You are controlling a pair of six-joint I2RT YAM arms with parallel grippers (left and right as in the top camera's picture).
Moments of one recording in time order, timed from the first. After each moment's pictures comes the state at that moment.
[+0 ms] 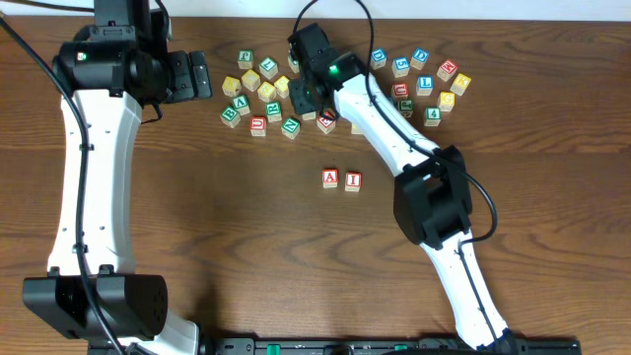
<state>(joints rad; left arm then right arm) 0.02 1.73 1.87 -1.18 0.02 -0.15 0.55 2.52 2.30 -0.86 0.02 0.25</state>
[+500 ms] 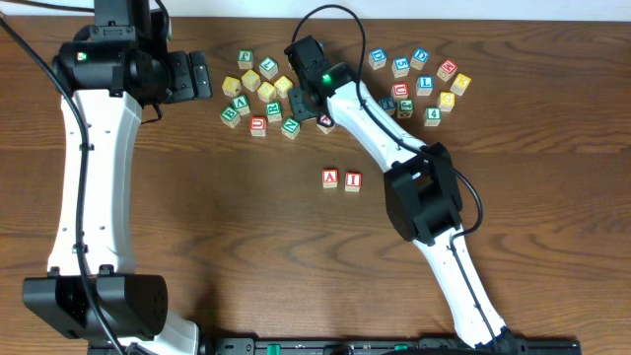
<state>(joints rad) 0.02 1.73 1.87 -1.19 0.02 -0.15 0.56 2.59 2.30 -0.81 0.06 0.27</state>
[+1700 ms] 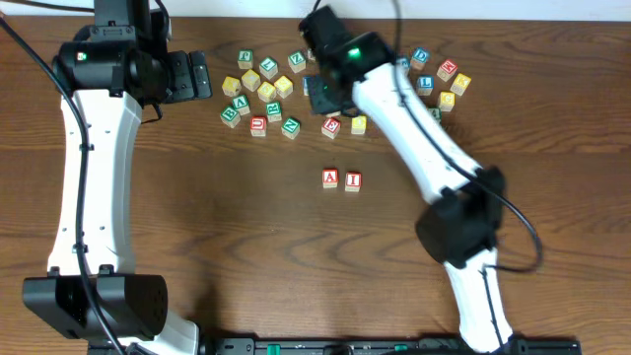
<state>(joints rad) 0.02 1.73 1.87 -1.19 0.02 -0.15 0.54 2.25 2.33 -1.28 0.09 0.30</state>
